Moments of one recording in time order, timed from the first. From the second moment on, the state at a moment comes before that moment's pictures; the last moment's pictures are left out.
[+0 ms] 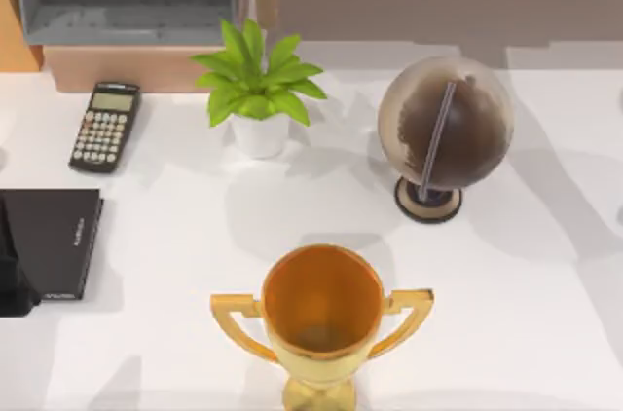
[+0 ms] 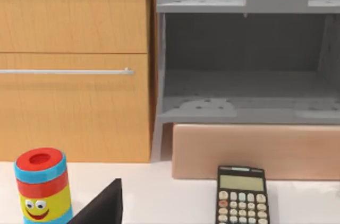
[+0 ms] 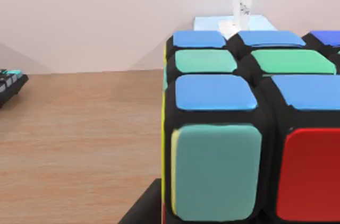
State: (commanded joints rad) left arm 0.00 0.00 0.00 0.00 0.00 0.00; right arm 0.34 1.58 1.50 0.10 0.39 0.04
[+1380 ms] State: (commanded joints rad) left arm 0.00 0.00 0.00 0.00 0.00 0.00; right arm 0.28 1.95 1.91 0.03 0.32 0.01
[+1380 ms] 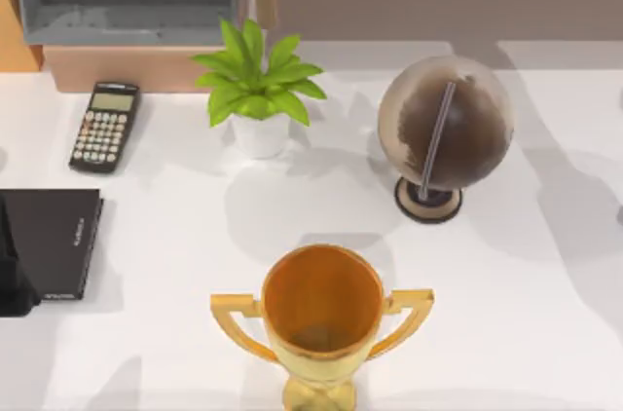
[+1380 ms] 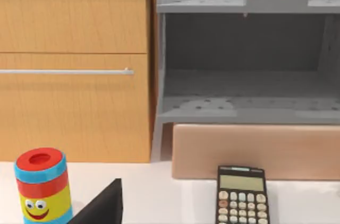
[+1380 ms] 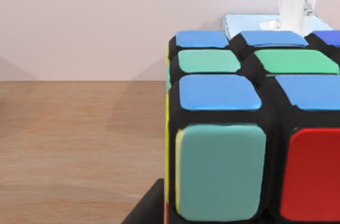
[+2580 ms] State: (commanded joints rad) left arm 0.00 0.00 0.00 0.00 0.00 0.00; right arm 0.29 1.90 1.85 0.05 0.32 0.01
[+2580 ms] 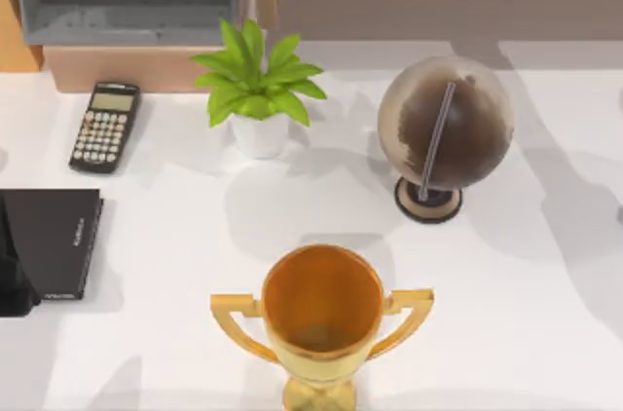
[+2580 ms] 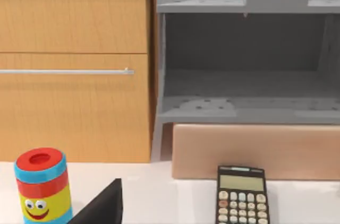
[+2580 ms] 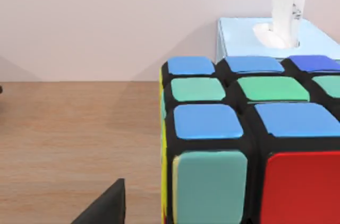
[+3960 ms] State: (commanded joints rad) left arm 0.00 0.00 0.00 0.00 0.00 0.00; right arm 0.17 1.06 1.01 0.04 0.19 0.00
